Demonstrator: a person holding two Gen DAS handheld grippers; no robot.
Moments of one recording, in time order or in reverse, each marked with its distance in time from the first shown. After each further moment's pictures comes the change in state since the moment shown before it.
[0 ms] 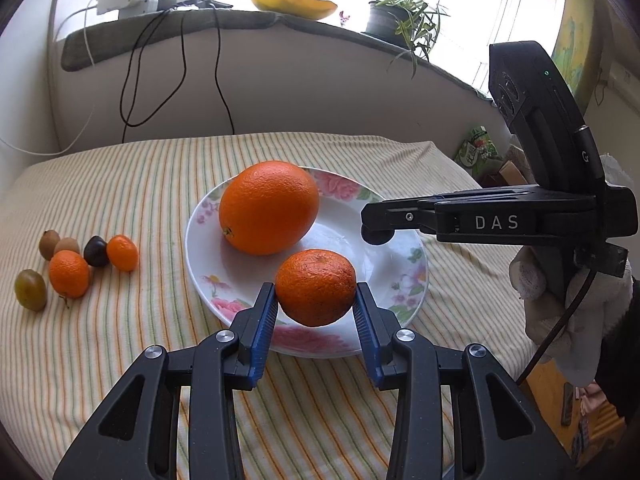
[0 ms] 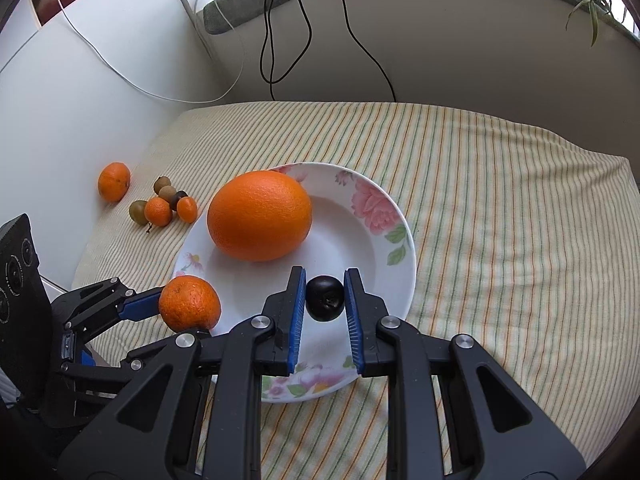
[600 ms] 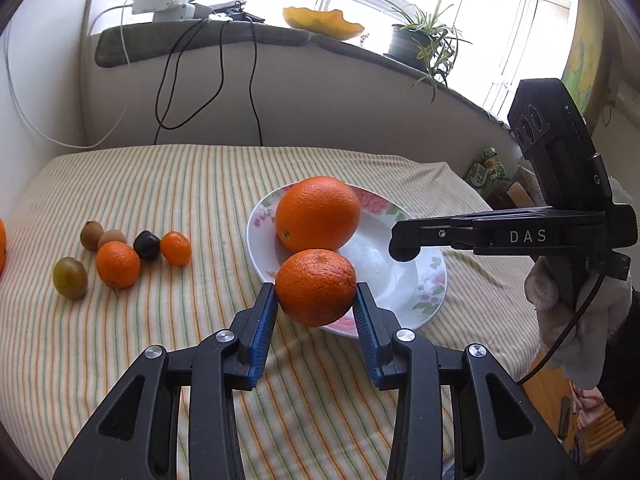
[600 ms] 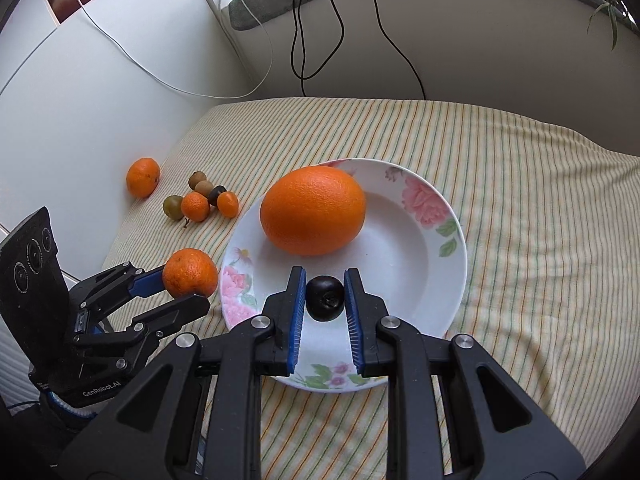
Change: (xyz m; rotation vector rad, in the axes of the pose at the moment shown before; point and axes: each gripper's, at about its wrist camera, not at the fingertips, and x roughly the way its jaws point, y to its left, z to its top) left arm -0.028 0.025 -0.003 -0.053 -0.048 0.023; right arm -0.006 0.020 -0.003 0.001 0.018 0.076
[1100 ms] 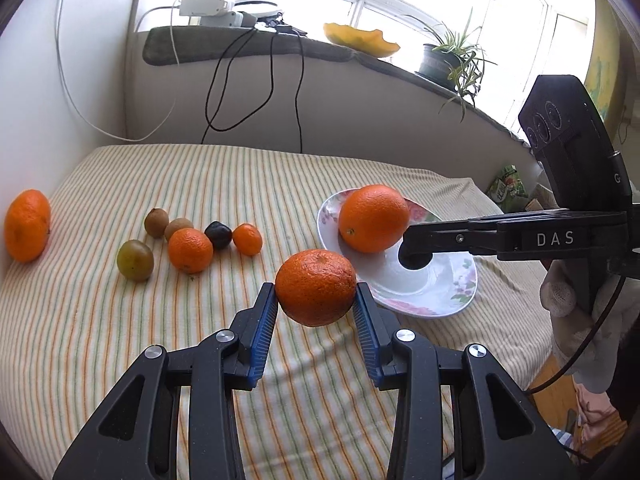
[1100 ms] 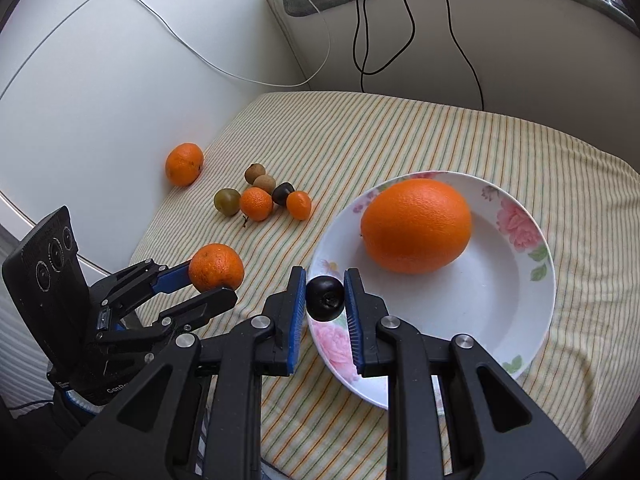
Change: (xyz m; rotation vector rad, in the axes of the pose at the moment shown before) left arm -0.031 0.037 -0.012 -0.050 -0.042 0.068; right arm 0.009 0.060 0.008 -0.074 0.028 0.086
